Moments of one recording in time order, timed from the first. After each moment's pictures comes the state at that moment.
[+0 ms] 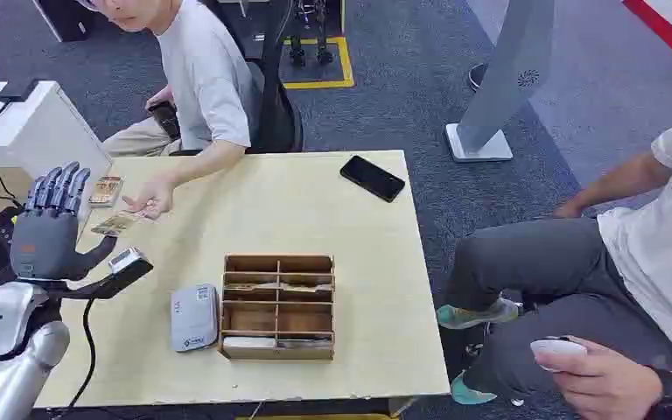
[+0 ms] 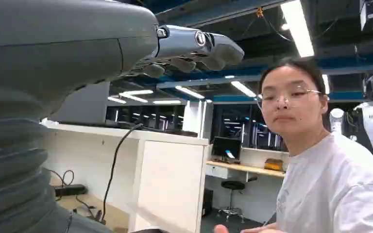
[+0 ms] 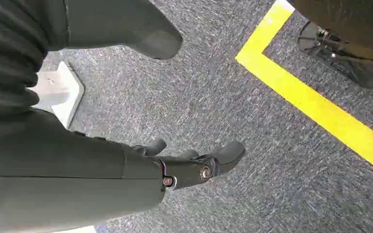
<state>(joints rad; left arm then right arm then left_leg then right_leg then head) -0.34 0.42 -0.21 -1.32 -0.95 0.50 -0.04 0.00 -0.41 1.57 -0.70 -0.76 -0.41 -0.02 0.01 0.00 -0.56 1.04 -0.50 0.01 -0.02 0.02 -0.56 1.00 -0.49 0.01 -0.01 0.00</state>
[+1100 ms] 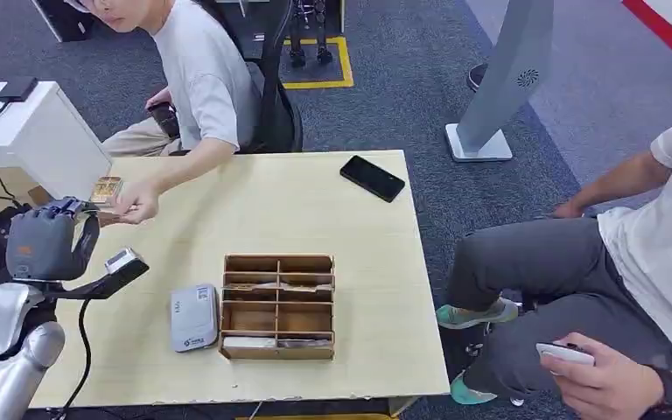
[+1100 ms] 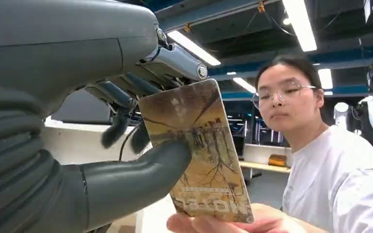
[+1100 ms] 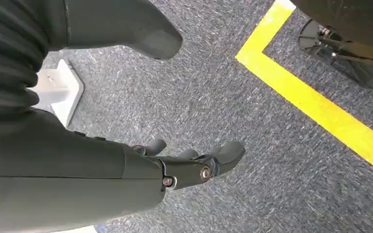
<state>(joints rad) -0.33 0.44 -0.21 -1.31 -0.93 0.48 -0.03 -0.01 -0.40 1.57 -0.66 -0.76 -0.39 -0.03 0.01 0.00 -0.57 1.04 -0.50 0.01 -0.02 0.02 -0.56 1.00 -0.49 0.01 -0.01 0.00</state>
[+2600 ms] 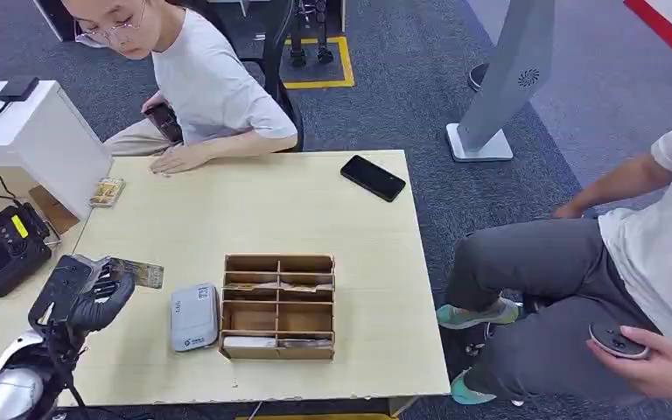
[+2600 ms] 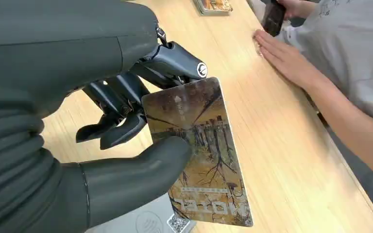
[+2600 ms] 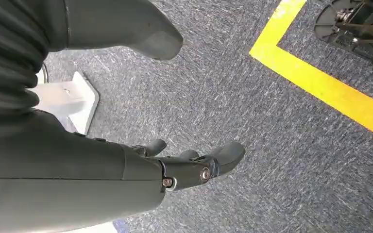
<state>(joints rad) -0.06 0.42 -0.16 -1.63 0.14 0.02 0.16 0.02 -0.49 1.57 -0.86 -0.79 -0.53 0.06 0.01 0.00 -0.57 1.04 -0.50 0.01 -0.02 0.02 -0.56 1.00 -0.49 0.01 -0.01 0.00</state>
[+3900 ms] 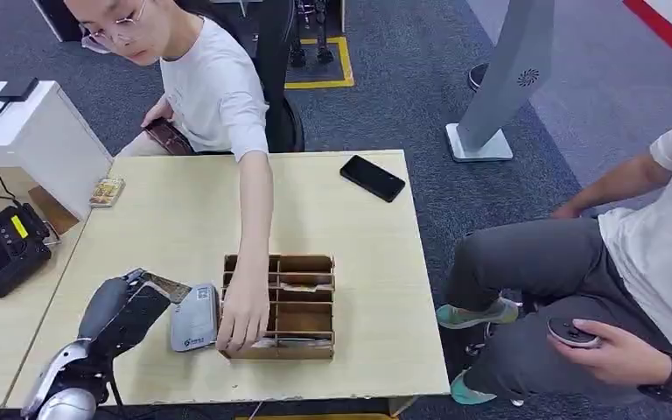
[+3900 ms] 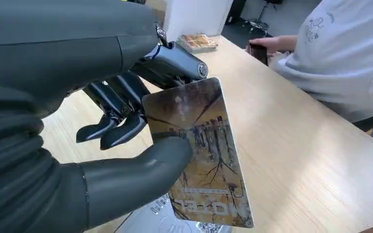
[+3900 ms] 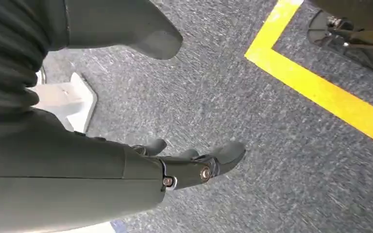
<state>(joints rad) -0.02 0.33 -0.26 -1.65 -0.39 0.12 0.21 0.02 -0.50 1.57 -0.92 -0.75 -0.55 0.11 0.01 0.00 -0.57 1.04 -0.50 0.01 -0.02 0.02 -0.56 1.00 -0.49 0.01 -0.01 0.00</state>
